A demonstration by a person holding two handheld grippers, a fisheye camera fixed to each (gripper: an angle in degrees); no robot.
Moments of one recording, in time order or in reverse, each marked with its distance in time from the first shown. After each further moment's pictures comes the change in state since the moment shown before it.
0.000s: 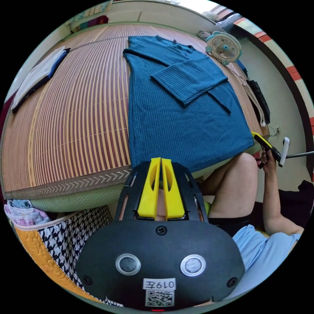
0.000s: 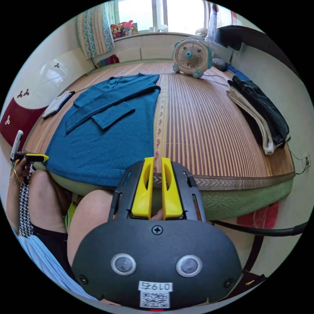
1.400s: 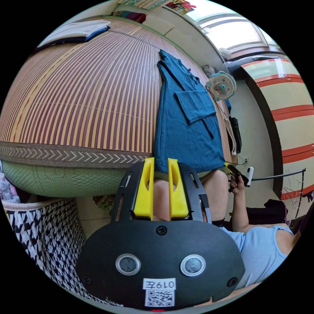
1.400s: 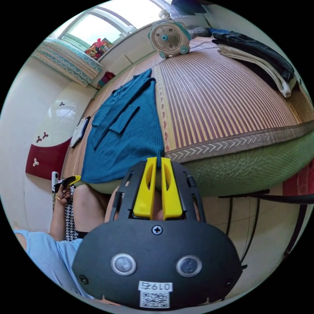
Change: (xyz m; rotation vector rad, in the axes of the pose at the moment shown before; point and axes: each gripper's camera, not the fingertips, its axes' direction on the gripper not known) left arm -0.181 0.092 -0.009 0.162 0.334 -0.206; right arm 0.215 0.050 0.001 -0.069 -0.370 0.290
